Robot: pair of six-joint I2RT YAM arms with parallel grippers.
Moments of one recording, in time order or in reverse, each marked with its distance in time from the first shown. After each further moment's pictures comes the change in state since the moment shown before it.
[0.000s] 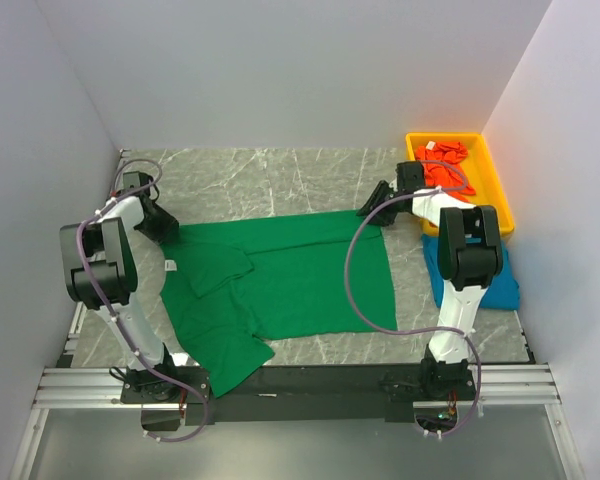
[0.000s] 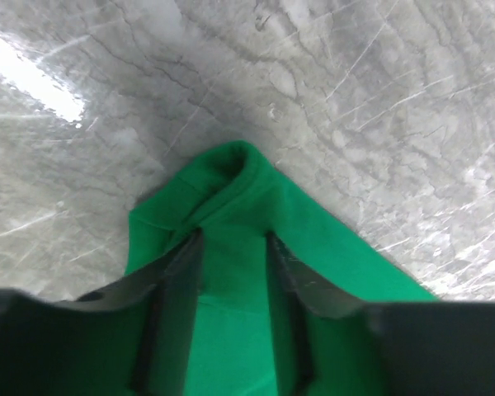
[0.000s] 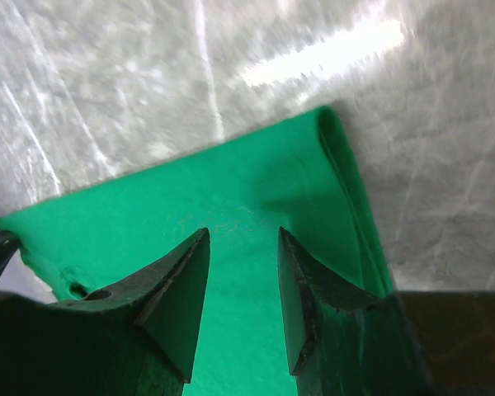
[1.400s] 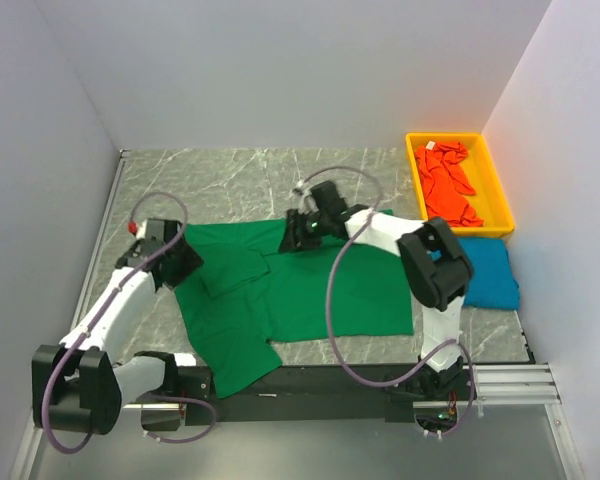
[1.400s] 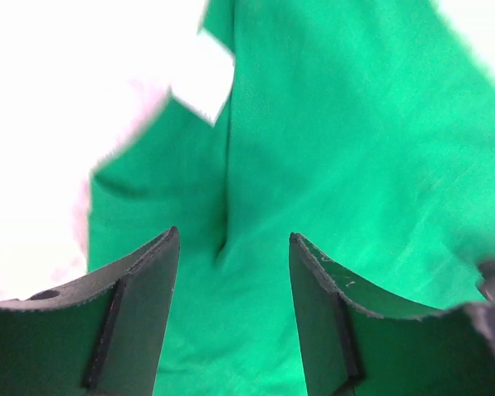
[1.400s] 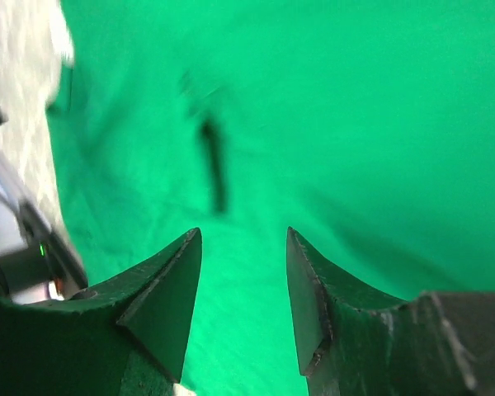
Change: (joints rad) left arm -0.327 -0.774 -0.557 -0.091 -0.126 -0.103; right arm 0.542 -0.046 -0.041 0.101 -0.118 -0.182
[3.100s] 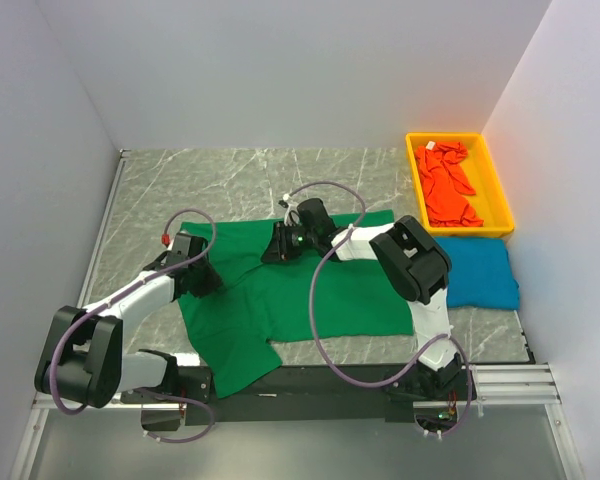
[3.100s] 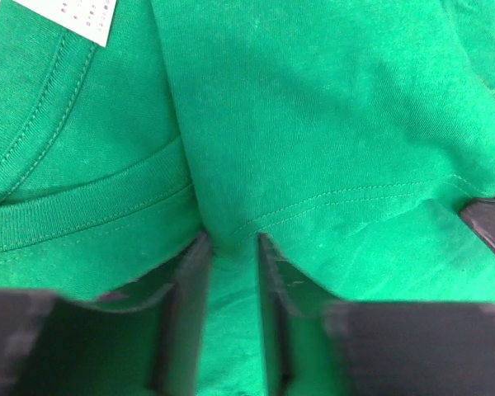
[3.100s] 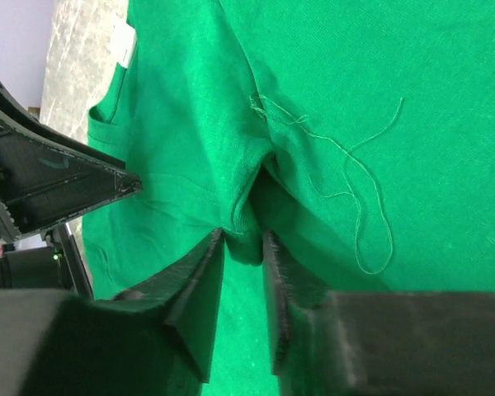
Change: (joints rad) left arm -0.121 0.157 -0.129 0.280 0.091 -0.018; right arm 0.050 0.108 -0.106 0.455 -0.075 0.110
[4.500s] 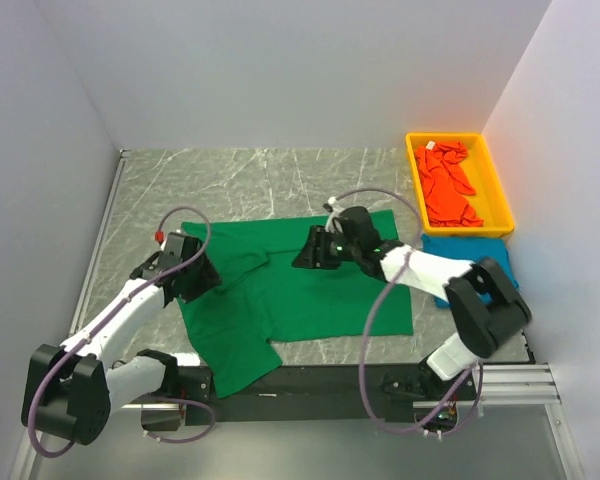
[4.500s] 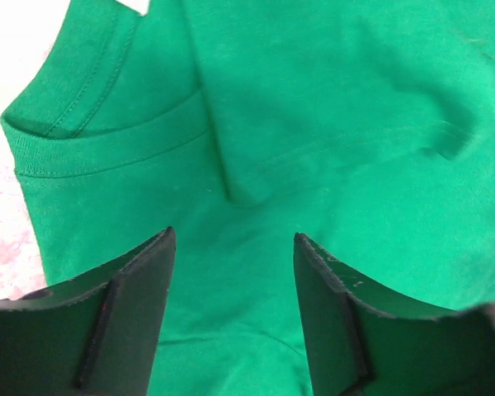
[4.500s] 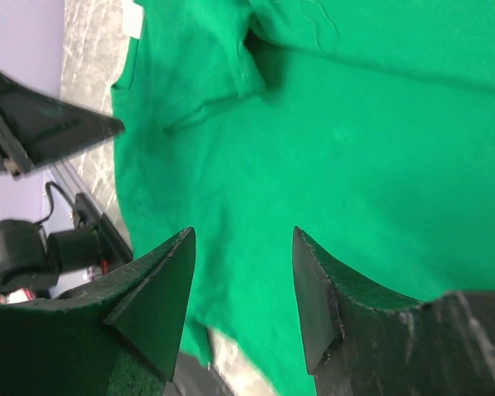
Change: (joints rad) left arm -0.024 -0.183 0.072 -0.257 -0.051 0.066; right arm -0.070 -0.568 -0.393 -0.190 0.141 0.081
